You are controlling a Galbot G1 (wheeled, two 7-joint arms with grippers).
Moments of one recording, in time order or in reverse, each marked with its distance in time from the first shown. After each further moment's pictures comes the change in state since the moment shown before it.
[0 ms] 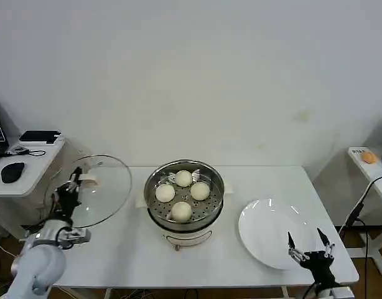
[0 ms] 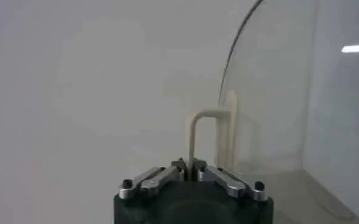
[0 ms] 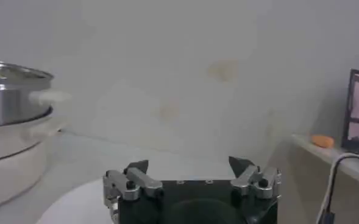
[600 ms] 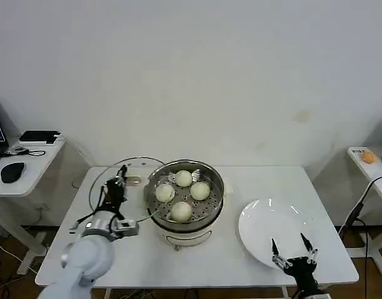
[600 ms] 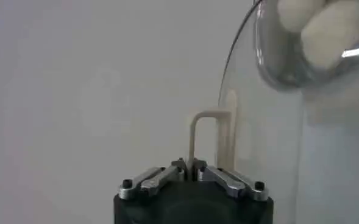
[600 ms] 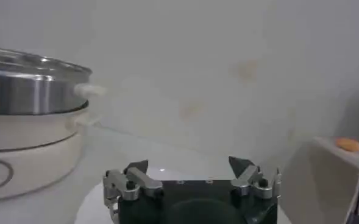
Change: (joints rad) left arm -0.171 -0.090 0.316 -0.125 0.134 0.245 0.263; right arm -0.032 0.061 -0.085 0.014 -0.110 0.028 0.019
